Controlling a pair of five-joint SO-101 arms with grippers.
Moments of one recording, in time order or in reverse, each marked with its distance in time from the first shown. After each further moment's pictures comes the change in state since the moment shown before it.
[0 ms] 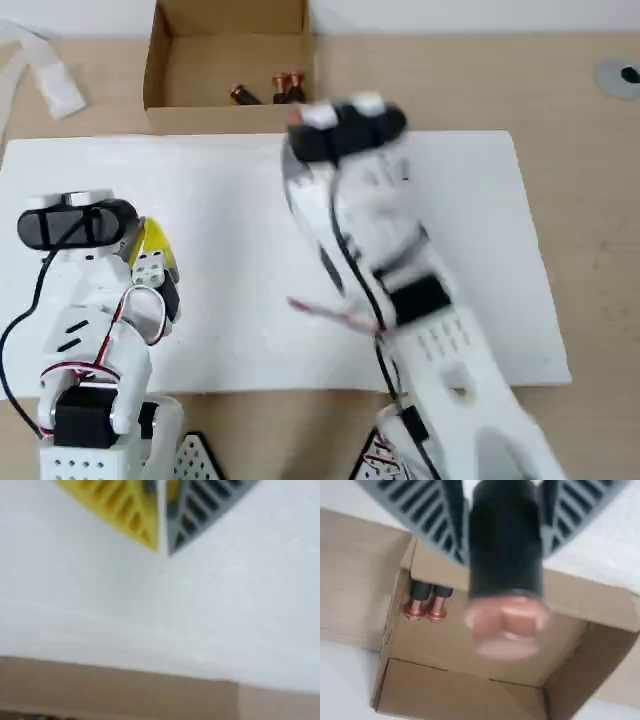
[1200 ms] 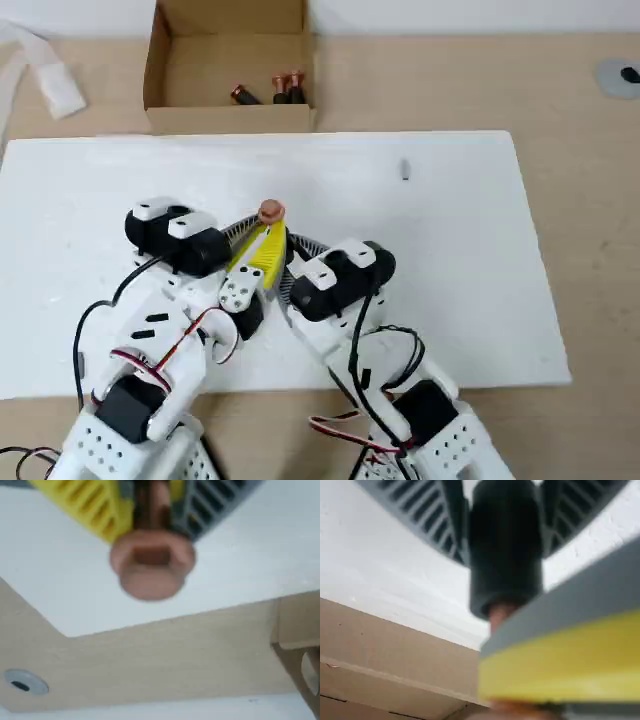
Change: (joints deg) left arm 29.9 0.1 9.9 -25.7 4.4; right arm -12.0 -63.3 51.8 5.3 0.1
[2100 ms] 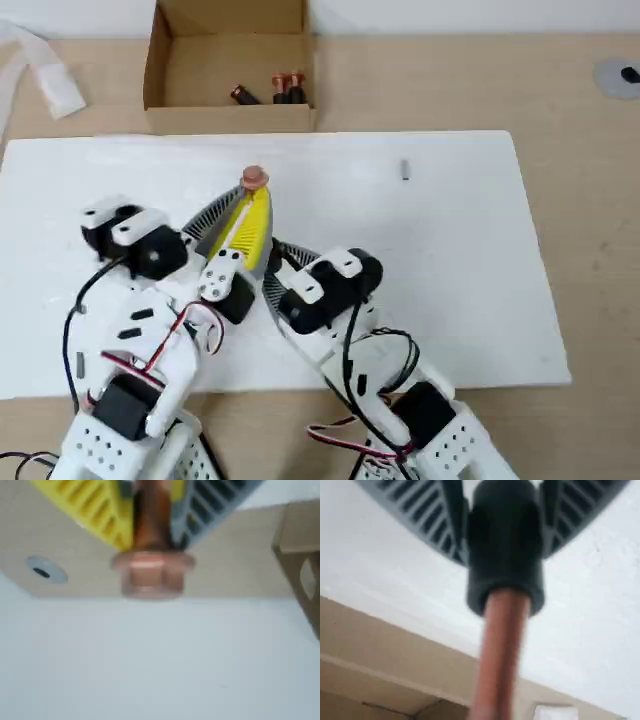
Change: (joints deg) left arm -2.9 0.0 0.8 -13.7 4.9; right arm -3.5 0.0 0.0 0.0 1.7
